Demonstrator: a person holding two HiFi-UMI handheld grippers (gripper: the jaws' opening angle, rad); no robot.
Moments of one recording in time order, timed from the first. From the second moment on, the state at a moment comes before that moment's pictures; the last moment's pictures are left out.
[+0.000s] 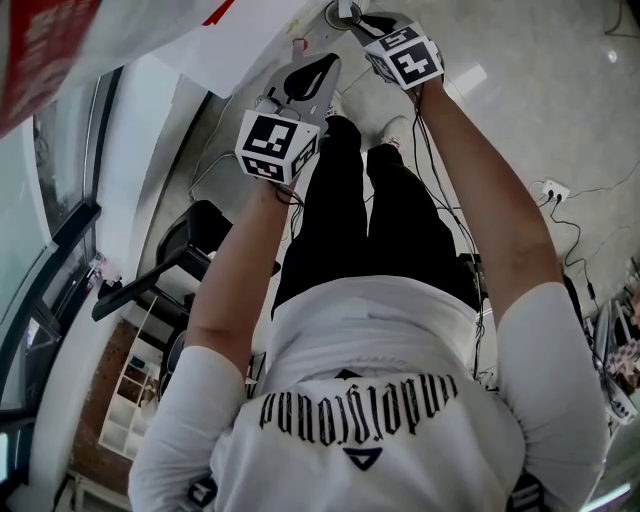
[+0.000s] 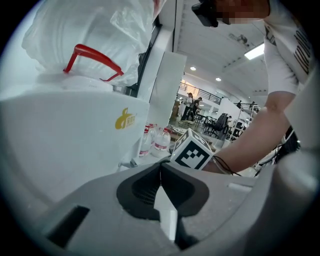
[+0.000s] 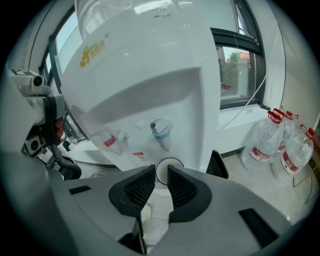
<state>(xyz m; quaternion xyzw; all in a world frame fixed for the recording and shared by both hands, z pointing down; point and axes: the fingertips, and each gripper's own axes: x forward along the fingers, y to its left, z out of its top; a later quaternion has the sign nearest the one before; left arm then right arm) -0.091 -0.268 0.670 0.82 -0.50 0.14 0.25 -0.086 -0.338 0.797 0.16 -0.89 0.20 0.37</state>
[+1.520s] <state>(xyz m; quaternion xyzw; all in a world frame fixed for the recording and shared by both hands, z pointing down) -0.023 -0.197 0.340 0.85 -0.52 0.04 0.09 0.084 -0.250 0.316 0.16 -0.98 0.04 0.14</state>
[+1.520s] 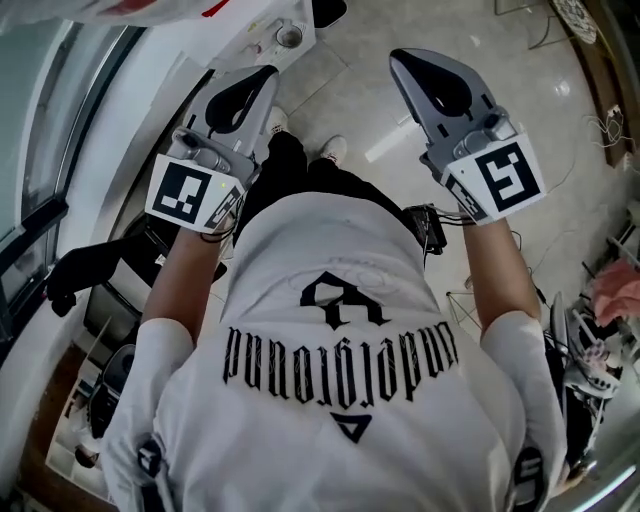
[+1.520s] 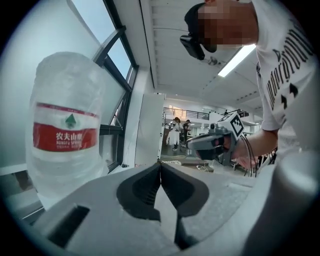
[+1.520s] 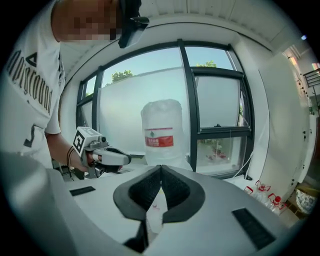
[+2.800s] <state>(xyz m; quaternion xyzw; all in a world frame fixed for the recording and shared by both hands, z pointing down) -0.009 -0.103 0.187 0.82 -0.56 -0.02 0.06 0.132 -0.166 0.177 0.15 -0.99 0.01 0.04</state>
